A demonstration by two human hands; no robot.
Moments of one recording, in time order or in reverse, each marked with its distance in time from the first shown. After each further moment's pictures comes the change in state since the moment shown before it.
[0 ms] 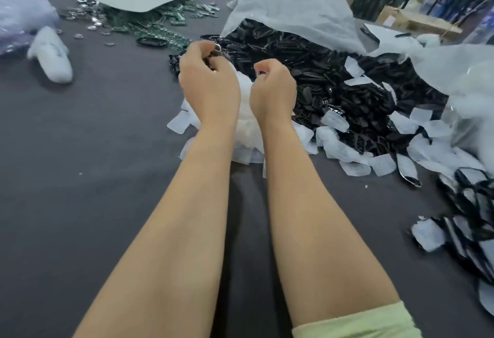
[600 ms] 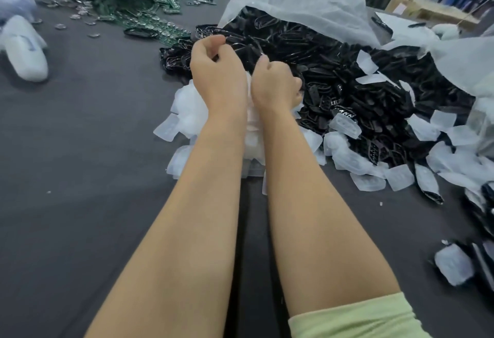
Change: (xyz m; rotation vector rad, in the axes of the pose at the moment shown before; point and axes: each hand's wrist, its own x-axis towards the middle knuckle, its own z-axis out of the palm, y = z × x) left_hand 0.017 -0.009 0.041 -0.352 -0.030 -0.304; right_hand 0.042 0.011 0.024 -0.122 -0.096 0.233
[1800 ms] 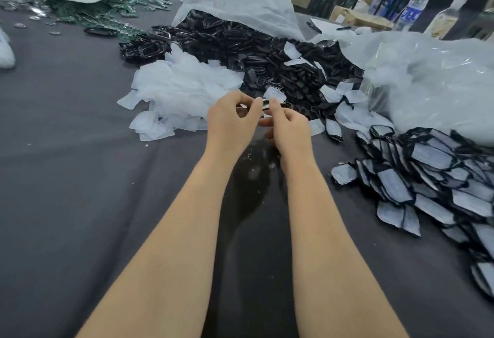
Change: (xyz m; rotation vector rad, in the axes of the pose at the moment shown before) left_hand -0.138 -0.027 -0.037 0.532 -0.544 0.336; right_hand -0.128 0.103 -0.116 0.515 0.019 0.119
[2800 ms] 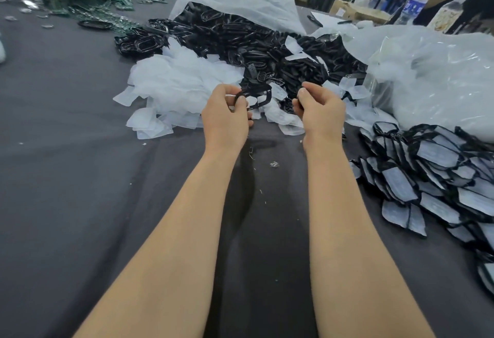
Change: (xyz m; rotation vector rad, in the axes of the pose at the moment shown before) left_hand 0.002 -0.004 0.004 -0.346 0.091 -0.231; right_hand 0.028 -0.008 -0.024 0.242 0.229 -0.085
